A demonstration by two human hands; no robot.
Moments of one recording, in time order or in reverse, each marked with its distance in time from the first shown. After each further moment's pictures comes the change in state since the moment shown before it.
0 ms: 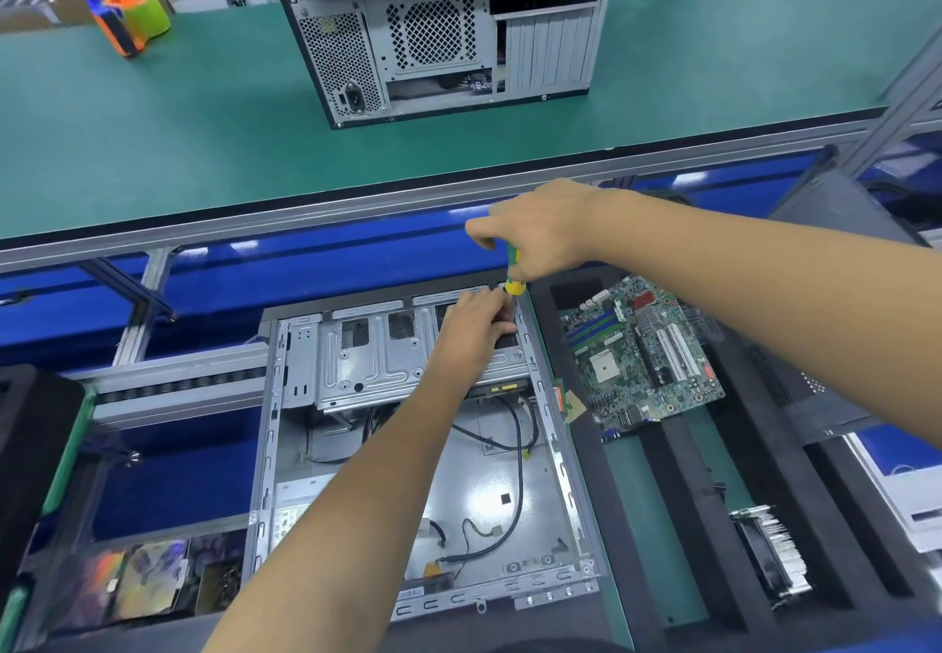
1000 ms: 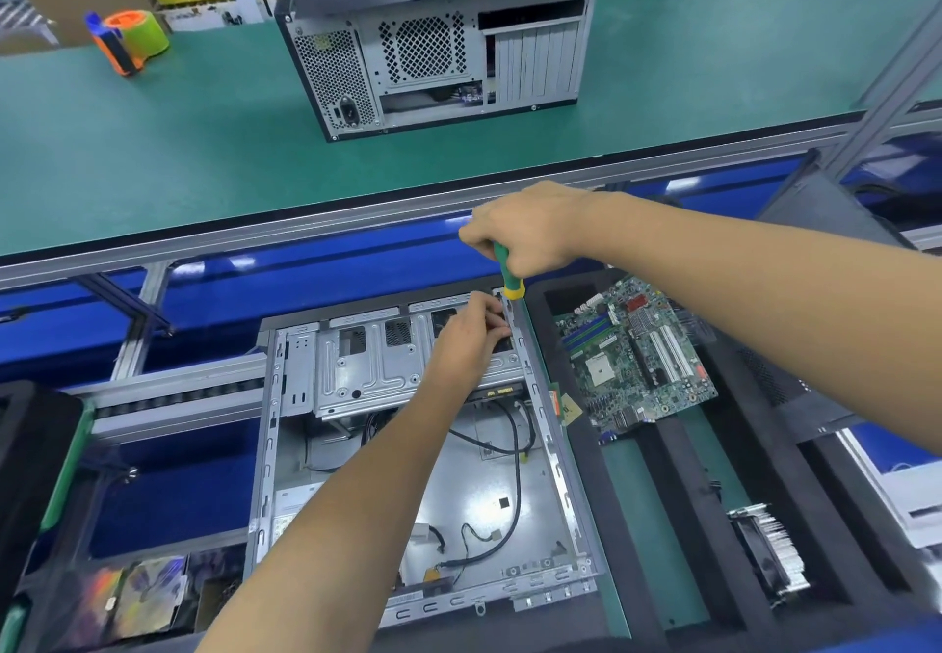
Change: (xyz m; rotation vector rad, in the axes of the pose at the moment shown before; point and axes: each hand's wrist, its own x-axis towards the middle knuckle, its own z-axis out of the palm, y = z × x) left_hand -0.012 0.004 0.000 -0.149 0.023 -0.057; right_hand -0.004 -0.001 -0.010 0.134 0.036 -0.033
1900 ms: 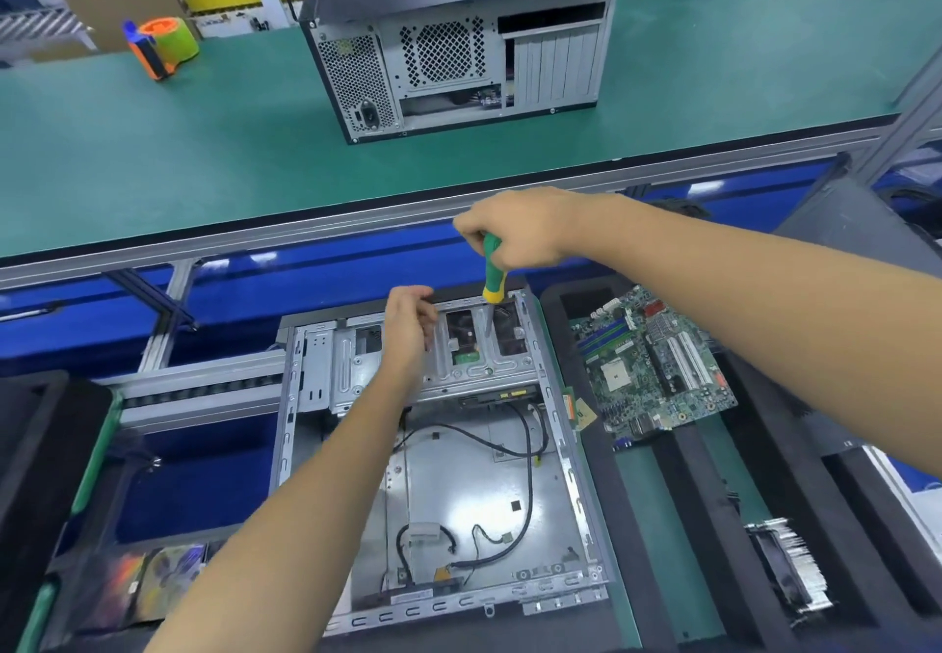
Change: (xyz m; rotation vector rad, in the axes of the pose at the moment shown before) left_hand 0.002 -0.036 -0.062 -0.767 0.393 -0.470; right_hand 0.018 -0.008 -0.002 0.248 0.078 0.025
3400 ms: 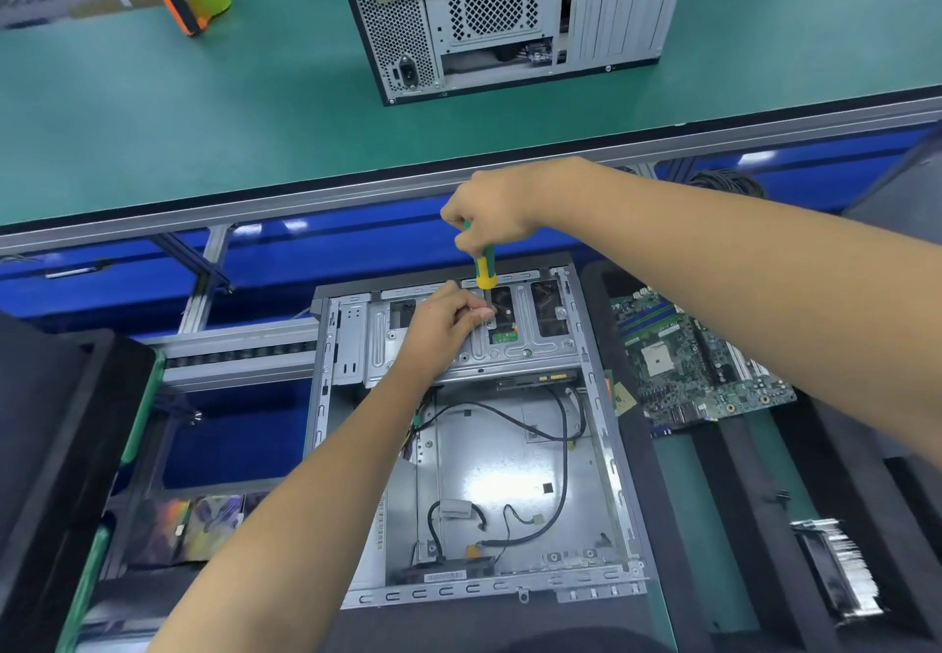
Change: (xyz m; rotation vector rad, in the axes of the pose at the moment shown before) left_hand -0.005 -0.014 -0.036 0.735 -0.335 0.460; right_hand 0.067 -0.040 0.006 -0.016 -0.174 -0.002
